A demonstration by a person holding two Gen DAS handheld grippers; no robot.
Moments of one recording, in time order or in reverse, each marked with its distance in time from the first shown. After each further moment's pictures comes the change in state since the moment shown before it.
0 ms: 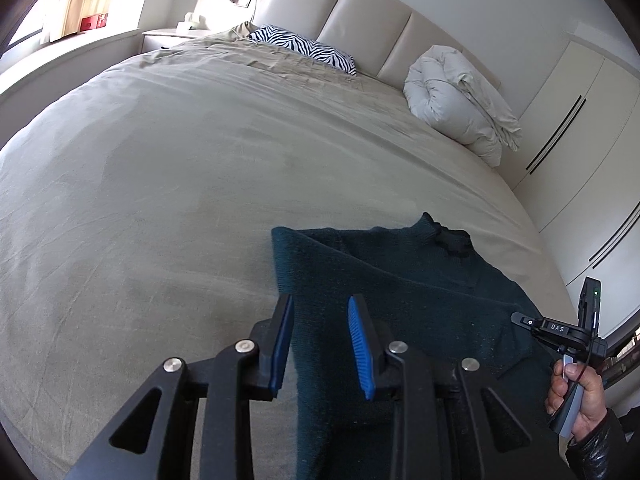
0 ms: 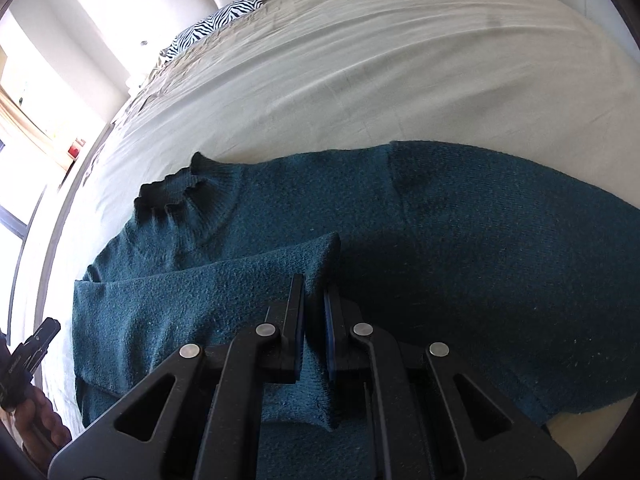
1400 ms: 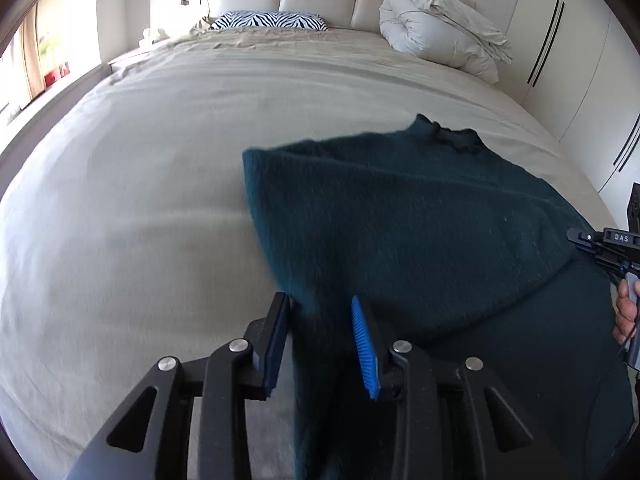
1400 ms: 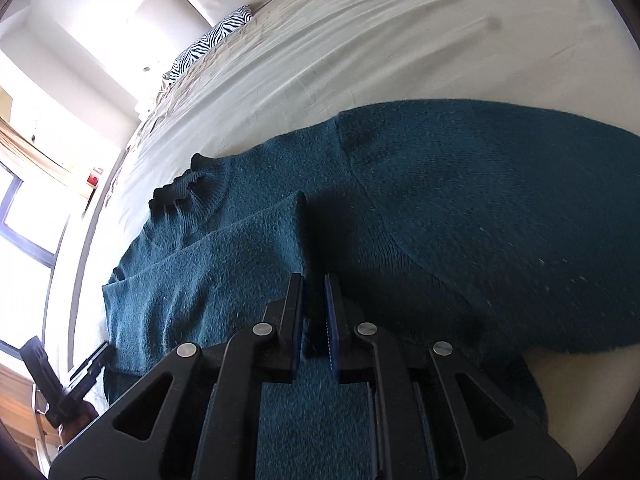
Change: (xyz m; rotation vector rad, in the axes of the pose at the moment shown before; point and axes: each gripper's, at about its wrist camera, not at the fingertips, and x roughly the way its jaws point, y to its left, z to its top) left arm 0.024 -0.030 -0.052 0.255 0.130 0.123; right arm -0.029 -0.031 -0.036 0.096 -0.021 0.099
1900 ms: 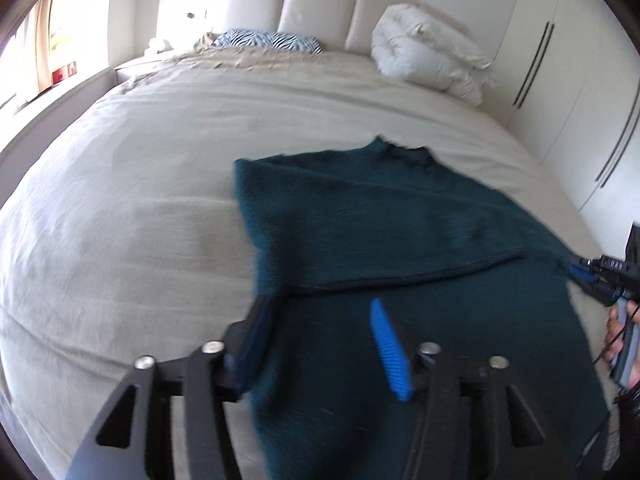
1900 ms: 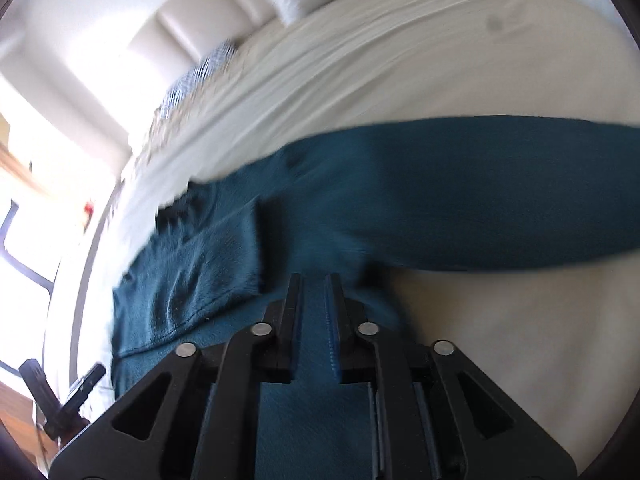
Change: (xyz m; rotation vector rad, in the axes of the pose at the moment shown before) left arm -0.070 -0.030 -0.031 -0.035 -0.090 -0.060; right arm -0.121 -0.077 -0.046 0.149 -0.159 -0.024
